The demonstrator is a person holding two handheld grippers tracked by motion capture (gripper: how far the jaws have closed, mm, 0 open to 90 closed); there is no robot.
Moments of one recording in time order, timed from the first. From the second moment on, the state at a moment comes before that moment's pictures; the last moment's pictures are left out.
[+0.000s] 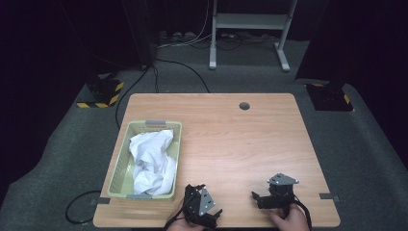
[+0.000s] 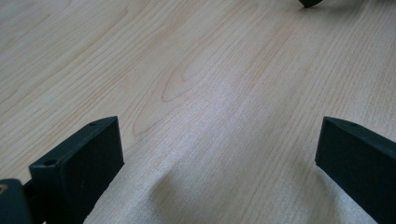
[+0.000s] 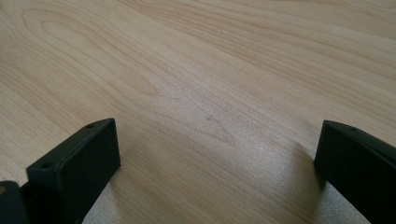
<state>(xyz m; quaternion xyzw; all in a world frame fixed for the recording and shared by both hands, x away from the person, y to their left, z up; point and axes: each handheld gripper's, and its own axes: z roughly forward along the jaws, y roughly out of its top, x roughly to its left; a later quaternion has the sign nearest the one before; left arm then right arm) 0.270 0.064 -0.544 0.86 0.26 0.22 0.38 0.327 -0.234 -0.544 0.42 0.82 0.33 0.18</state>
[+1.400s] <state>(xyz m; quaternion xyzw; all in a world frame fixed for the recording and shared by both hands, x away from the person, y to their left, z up) 0.267 0.082 -0.529 0.84 0.28 0.16 0.44 0.327 -0.233 -0.544 0.42 0.82 0.34 0.18</state>
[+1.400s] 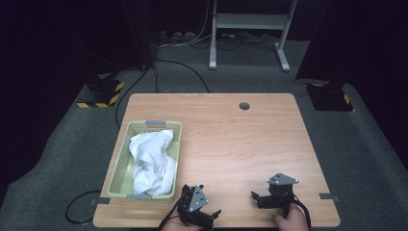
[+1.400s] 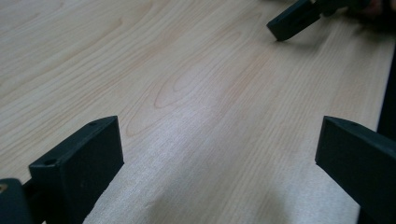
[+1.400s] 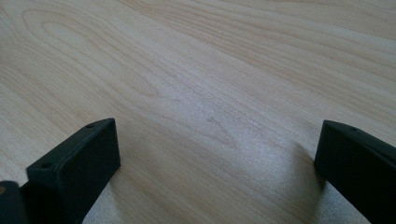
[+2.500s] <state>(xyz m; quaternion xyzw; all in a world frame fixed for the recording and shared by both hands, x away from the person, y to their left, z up) 0.252 0.099 -0.492 0.82 0.28 0.20 0.46 0.327 -0.233 -0.544 0.42 0.82 0.34 0.18</state>
